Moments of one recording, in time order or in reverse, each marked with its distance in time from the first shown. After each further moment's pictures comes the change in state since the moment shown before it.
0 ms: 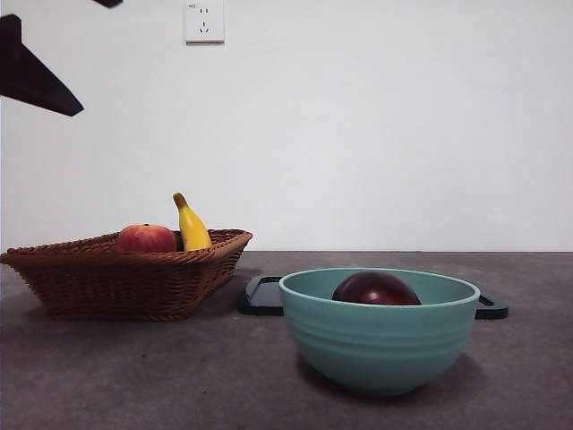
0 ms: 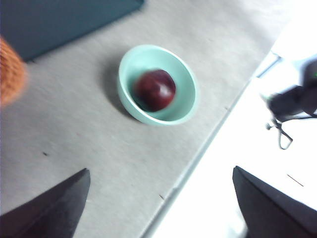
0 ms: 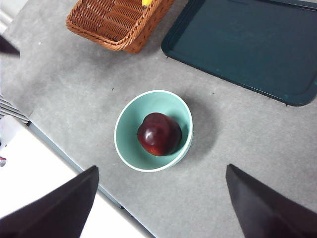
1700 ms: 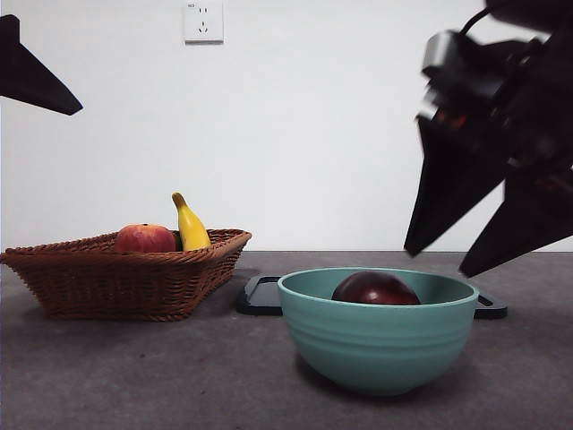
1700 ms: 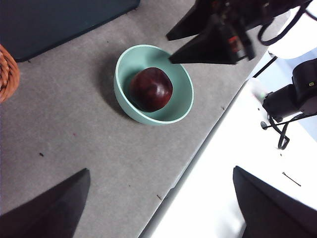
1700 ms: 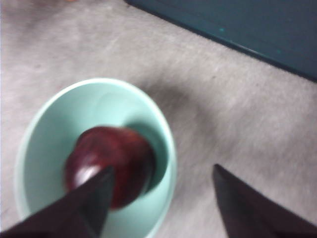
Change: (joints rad) left arm 0.000 -0.004 0.000 -0.003 0.009 0.000; right arm 0.343 0.444 -0.281 0.645 0.290 0.245
